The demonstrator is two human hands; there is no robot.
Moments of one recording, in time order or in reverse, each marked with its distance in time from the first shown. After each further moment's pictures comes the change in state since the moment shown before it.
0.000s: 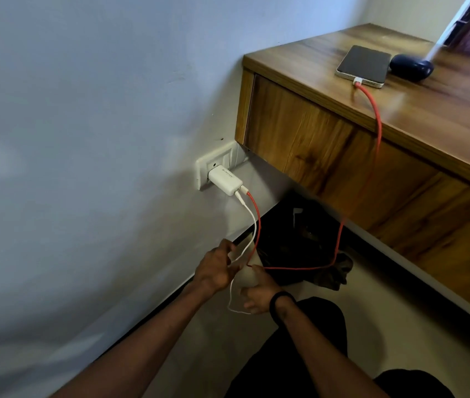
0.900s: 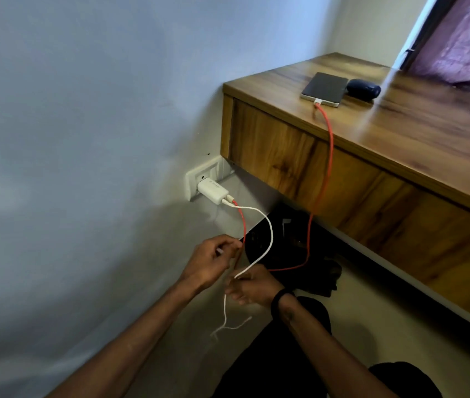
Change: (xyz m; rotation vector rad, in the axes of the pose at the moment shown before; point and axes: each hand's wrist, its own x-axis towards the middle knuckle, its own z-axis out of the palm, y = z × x) left_hand -0.045 0.059 -0.049 -0.310 0.095 0.250; right_hand -0.061 -0.029 -0.017 0.199 -0.117 -0.215
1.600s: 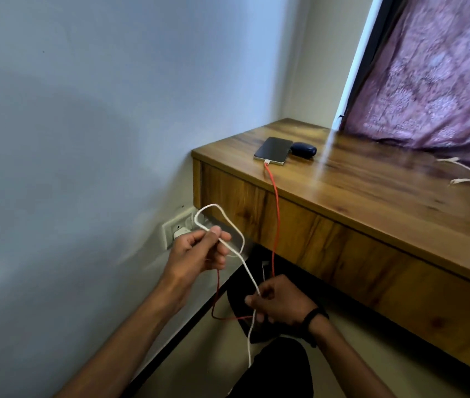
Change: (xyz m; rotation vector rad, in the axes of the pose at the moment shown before) left_hand -0.014 0.157 -0.041 -0.560 0.045 -0.001; right_hand -0.112 -0.062 -0.088 -0.470 0.235 -0.245
